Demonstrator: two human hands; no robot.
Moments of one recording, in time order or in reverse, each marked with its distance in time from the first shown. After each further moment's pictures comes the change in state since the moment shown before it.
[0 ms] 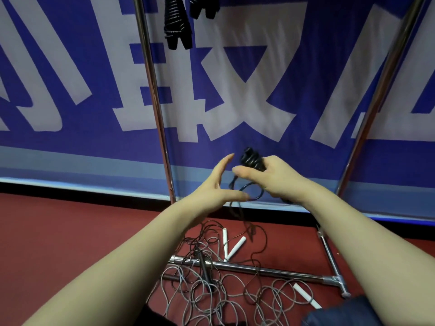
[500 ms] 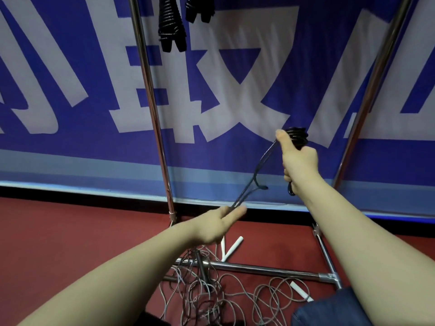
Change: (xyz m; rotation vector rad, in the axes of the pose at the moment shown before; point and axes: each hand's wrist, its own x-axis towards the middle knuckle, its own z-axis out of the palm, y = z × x) left_hand -0.019 -0.033 0.015 0.558 -0.175 -0.210; right_hand 0.024 0.031 -0.024 0.556 0.713 0.254
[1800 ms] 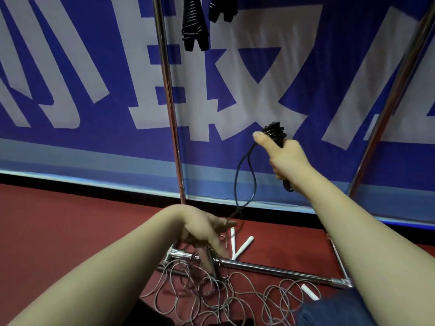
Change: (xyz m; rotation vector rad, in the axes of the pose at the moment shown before) left_hand -0.018 -0.023 -0.040 -0.305 -0.574 -0.346; right_hand -0.033 -0.016 0.031 -0.229 -0.385 -0.206
